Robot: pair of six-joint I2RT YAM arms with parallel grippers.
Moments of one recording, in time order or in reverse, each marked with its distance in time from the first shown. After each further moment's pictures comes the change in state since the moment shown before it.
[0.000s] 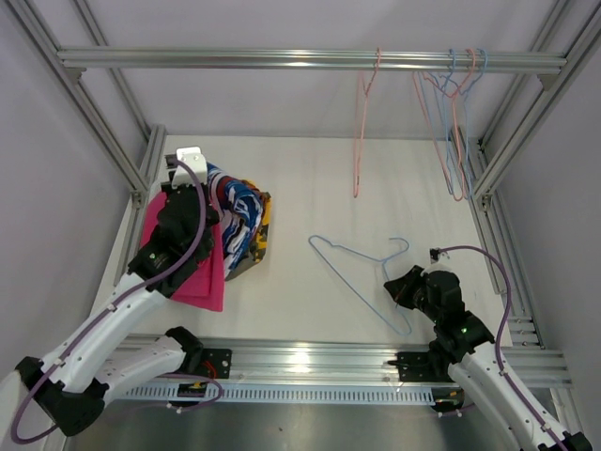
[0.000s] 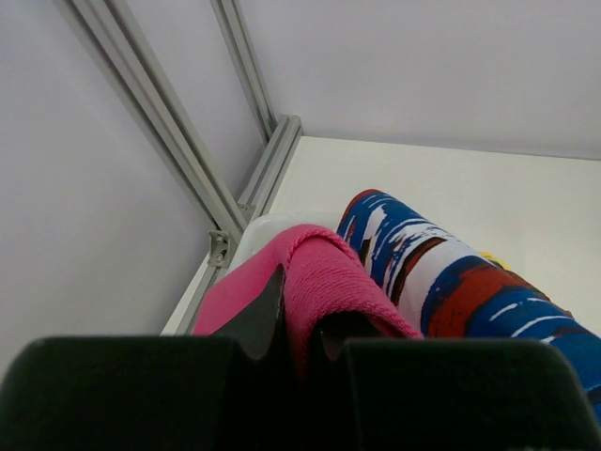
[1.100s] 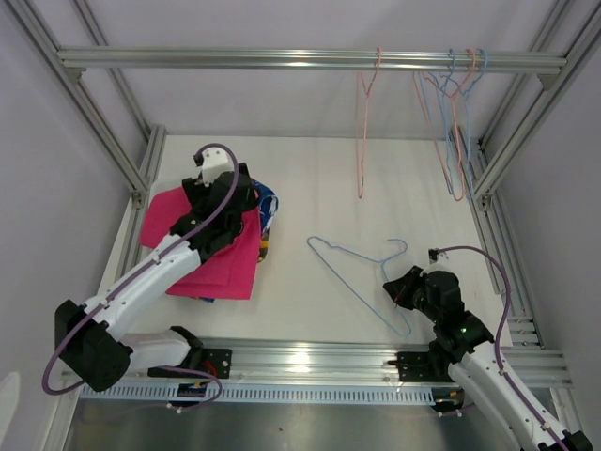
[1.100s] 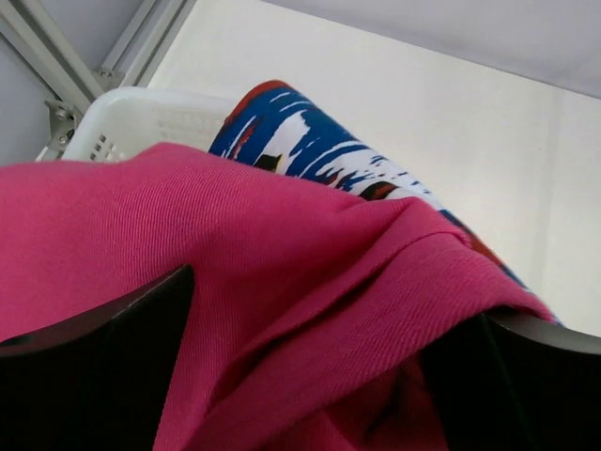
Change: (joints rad) left arm 0.037 0.325 0.031 -0.158 0.119 -0.584; right arm 0.003 0.005 -0.006 0.004 -0.012 -0.001
